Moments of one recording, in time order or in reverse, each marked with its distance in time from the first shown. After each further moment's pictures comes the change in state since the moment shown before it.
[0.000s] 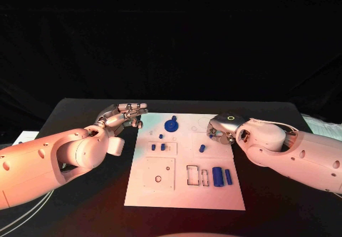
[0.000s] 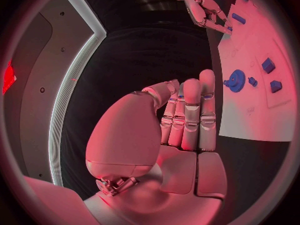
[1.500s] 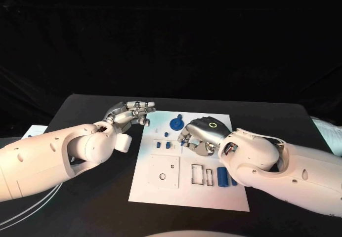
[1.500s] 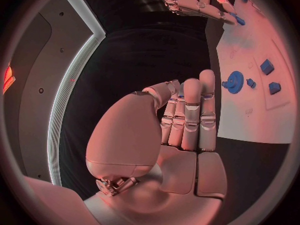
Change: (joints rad) left arm 0.000 0.011 0.000 -0.007 -0.010 0.002 -0.017; left_hand 0.004 0.004 0.000 -0.005 0.000 -0.007 0.007 0.000 0.000 -0.011 0.003 0.004 -0.001 -0.002 0.002 0.000 -0.004 0.000 0.000 0.000 0.000 0.003; right arm -0.043 0.079 0.007 0.262 0.032 -0.132 -0.046; right_hand -0.028 0.004 0.058 -0.030 -0.014 0.007 0.007 -0.012 0.009 0.021 0.004 -0.012 -0.014 0.000 0.000 0.004 -0.002 0.000 0.007 0.007 0.004 0.000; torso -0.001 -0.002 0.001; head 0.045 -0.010
